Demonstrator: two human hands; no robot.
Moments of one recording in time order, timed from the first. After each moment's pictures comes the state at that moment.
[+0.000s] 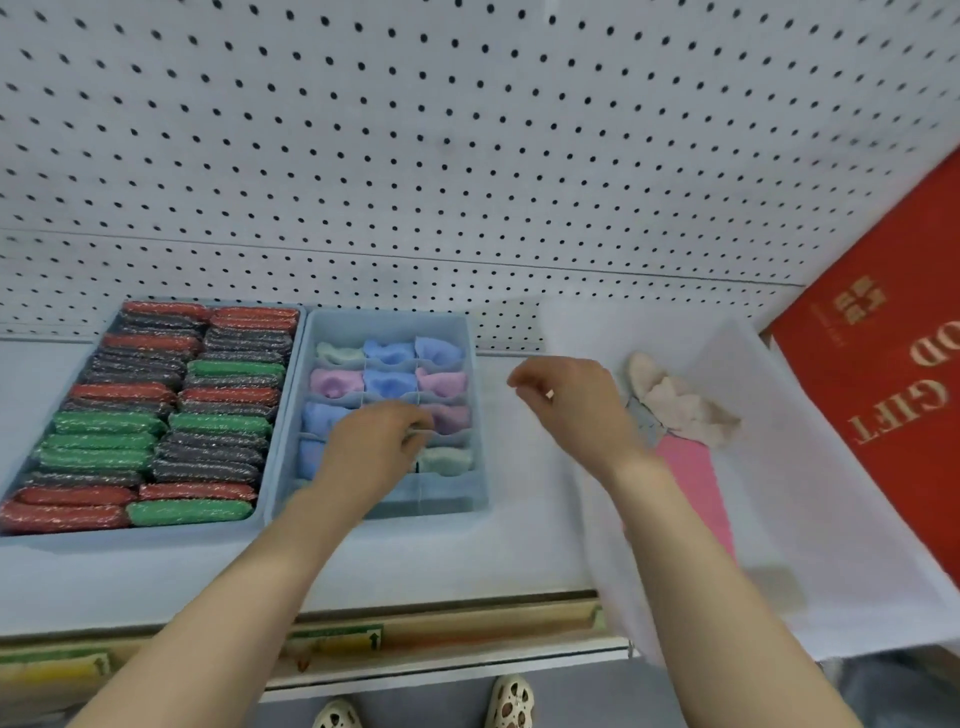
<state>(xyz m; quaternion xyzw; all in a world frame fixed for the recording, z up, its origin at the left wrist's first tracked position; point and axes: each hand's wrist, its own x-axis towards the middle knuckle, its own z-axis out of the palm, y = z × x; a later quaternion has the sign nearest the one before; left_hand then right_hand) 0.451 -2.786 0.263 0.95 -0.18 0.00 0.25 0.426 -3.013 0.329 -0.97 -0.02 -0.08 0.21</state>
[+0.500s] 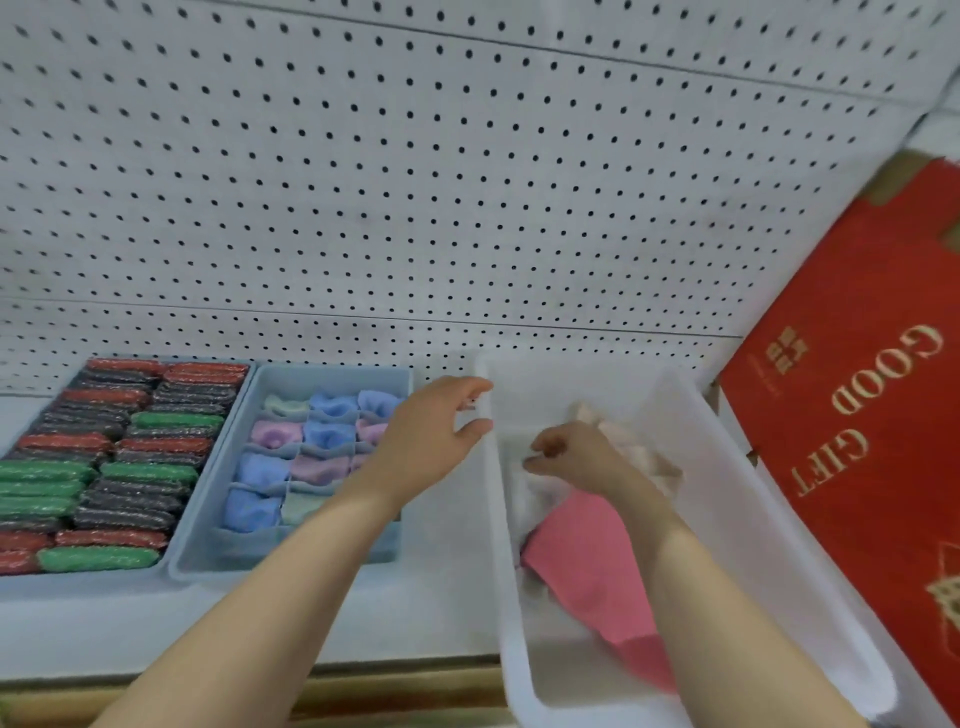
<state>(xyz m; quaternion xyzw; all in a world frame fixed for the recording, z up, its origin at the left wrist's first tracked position) 0.461 -2.924 0.324 0.88 -0.23 0.03 0.42 0.438 -3.143 0.301 -0.94 0.06 0.12 0.31</state>
